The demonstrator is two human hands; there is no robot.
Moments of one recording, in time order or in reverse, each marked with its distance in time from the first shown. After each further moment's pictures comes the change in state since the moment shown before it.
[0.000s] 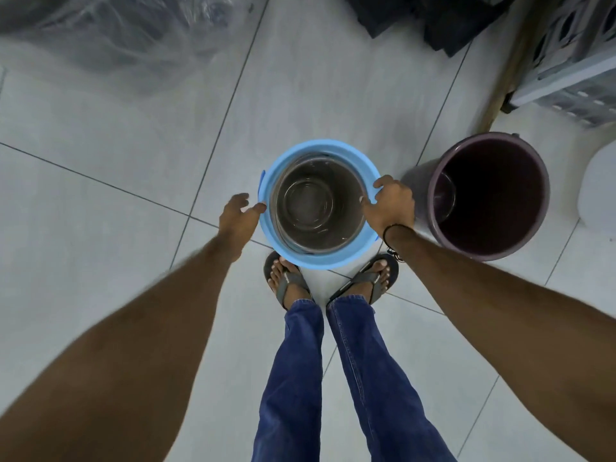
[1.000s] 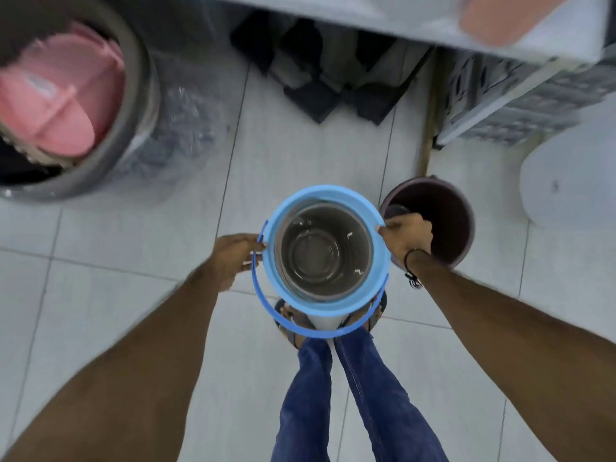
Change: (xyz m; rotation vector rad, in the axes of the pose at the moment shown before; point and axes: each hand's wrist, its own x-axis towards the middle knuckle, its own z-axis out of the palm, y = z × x) left_hand -0.108 0.158 -0.052 -0.091 -0.251 0.008; right_hand -0.039 0.020 -0.171 0.302 0.103 0.281
